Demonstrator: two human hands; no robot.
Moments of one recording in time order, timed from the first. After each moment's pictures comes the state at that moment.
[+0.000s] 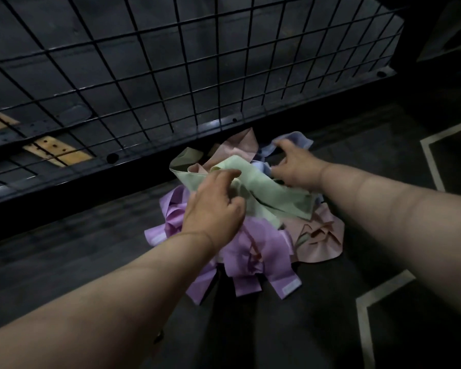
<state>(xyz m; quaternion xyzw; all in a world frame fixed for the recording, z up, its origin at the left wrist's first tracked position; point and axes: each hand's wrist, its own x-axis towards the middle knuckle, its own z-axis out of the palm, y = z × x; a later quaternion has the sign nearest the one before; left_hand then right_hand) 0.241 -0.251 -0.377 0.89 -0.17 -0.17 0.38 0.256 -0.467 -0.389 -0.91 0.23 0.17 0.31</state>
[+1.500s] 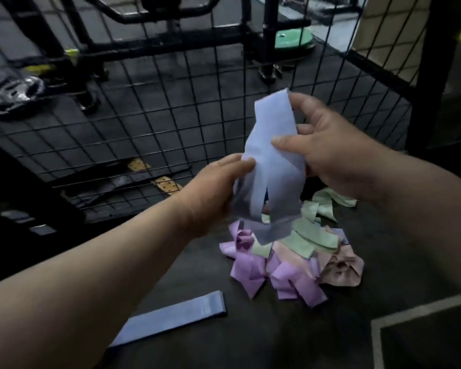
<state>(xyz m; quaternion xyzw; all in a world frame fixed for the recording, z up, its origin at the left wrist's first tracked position) 0.213 -0.137 -0.131 0.61 -0.08 -0.30 0.73 0.182 -0.316 -0.082 -0.75 0.03 0.01 0.66</state>
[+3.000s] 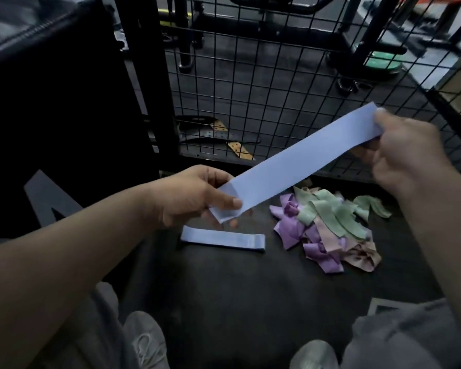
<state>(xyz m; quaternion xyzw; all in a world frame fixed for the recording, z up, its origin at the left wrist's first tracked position) 0.024 0.112 -0.054 0.67 -0.03 -0.33 0.66 0.077 -0.166 0.003 -0.64 0.22 -0.13 0.72</state>
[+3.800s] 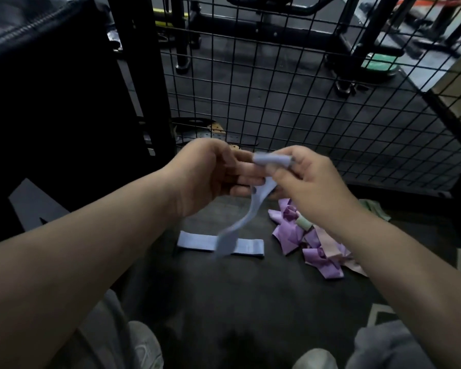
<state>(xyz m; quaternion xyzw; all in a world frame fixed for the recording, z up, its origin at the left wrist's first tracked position) 0.061 0.087 -0.036 0.57 0.06 -0.25 0.78 0.052 -0.102 -0.051 -0.83 -0.08 0.03 0.55</state>
